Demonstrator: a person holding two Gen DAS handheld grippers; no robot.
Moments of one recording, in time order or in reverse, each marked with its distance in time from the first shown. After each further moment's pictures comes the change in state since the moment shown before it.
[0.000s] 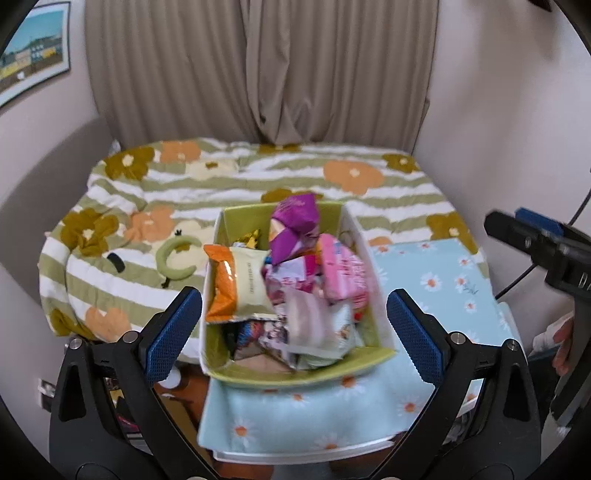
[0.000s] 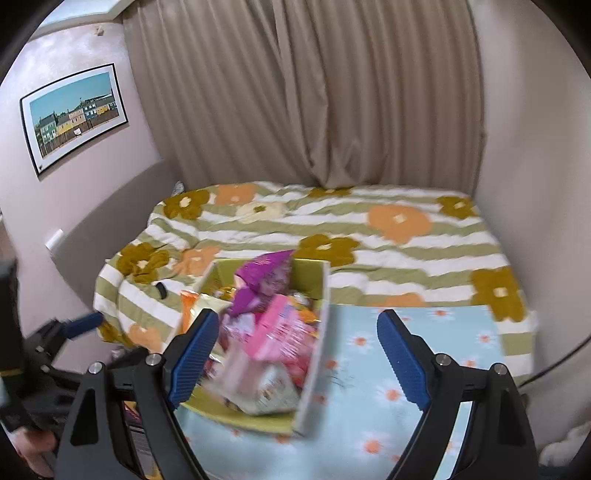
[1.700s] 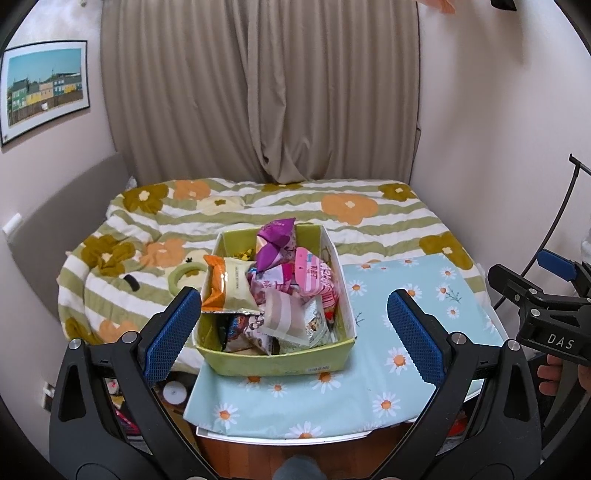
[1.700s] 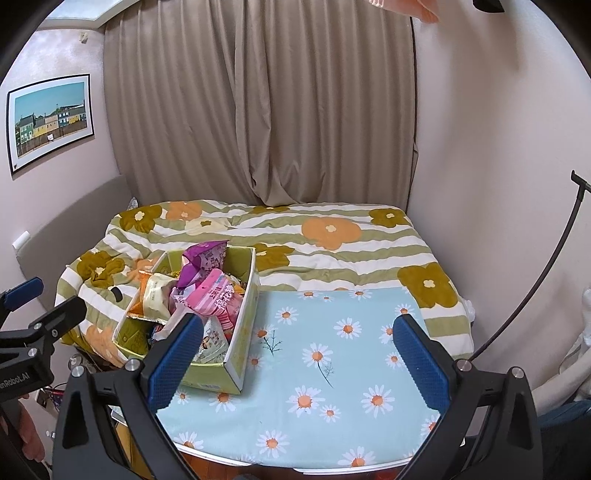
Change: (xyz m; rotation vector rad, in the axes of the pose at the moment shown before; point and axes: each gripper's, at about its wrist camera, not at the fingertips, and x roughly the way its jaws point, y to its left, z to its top) left arm -0.081 -0.058 -0.047 0.032 -0.155 0.051; right arm -0.086 -0.031 -0.071 0.025 -0.083 -0.191
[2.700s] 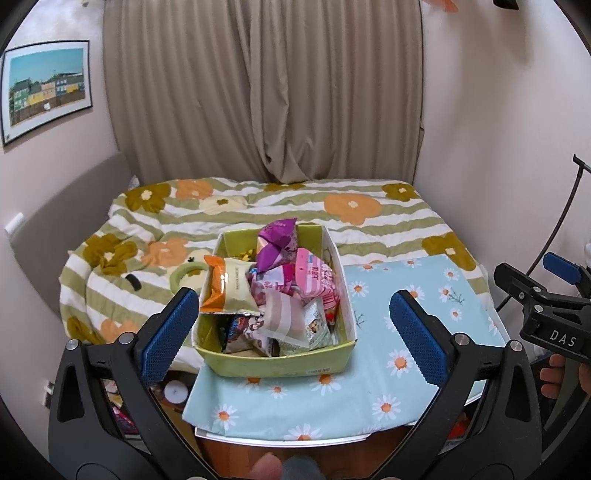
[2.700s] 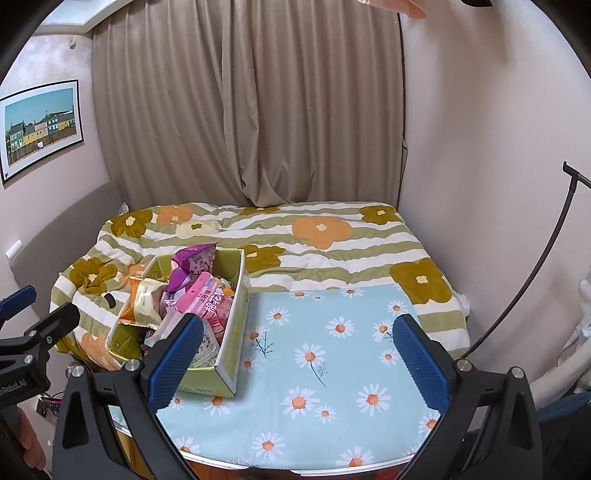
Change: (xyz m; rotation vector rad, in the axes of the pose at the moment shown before) left arm 0.008 0.000 -0.002 0.002 0.002 0.012; right arm 0.002 0.001 -0.001 0.037 0.003 -0.032
